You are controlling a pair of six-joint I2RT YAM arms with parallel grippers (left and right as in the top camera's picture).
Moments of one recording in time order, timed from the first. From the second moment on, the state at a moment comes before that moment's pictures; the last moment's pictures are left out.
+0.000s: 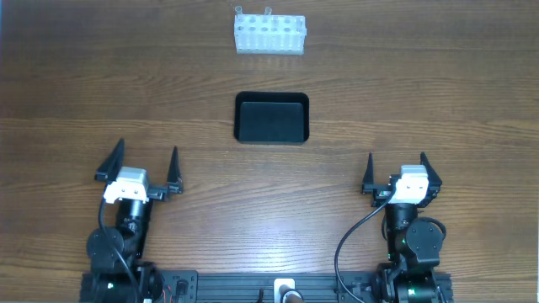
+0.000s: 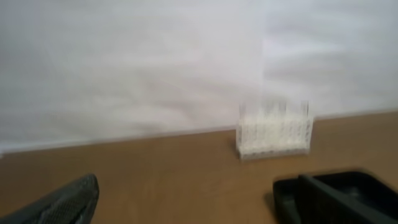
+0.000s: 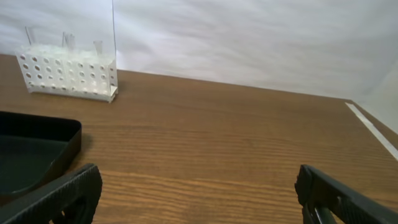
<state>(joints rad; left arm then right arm) -0.07 0.09 0.01 0.22 0.06 0.05 0.04 0.01 0.01 -0.06 0.09 -0.14</state>
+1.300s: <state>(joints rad) -0.33 1.94 1.57 0.04 -0.13 -0.08 0.04 0.01 0.01 -0.06 0.09 -0.14</state>
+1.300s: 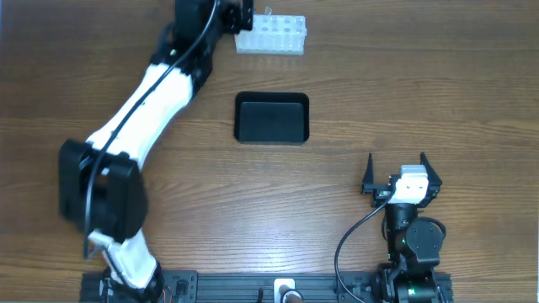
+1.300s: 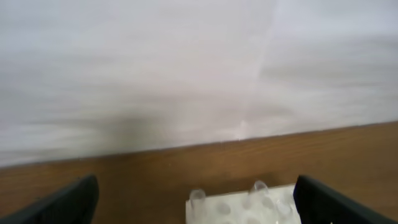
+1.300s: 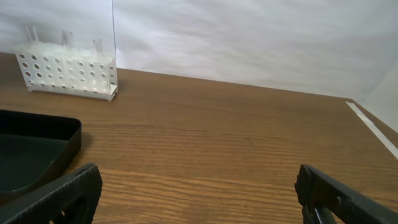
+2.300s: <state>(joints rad) -0.34 2.28 1.83 -0.09 -0.24 -0.29 0.04 0.01 0.01 -0.06 0.09 -0.14</state>
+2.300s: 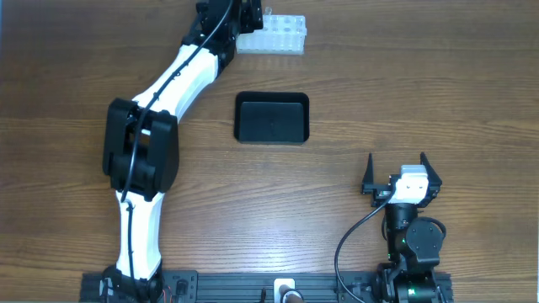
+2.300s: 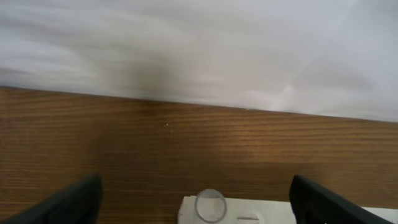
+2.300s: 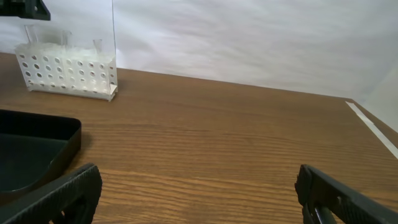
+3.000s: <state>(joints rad) -0.36 2.34 1.87 -0.10 -0.25 -0.30 0.04 0.01 0.01 -0.06 0.09 -0.14</state>
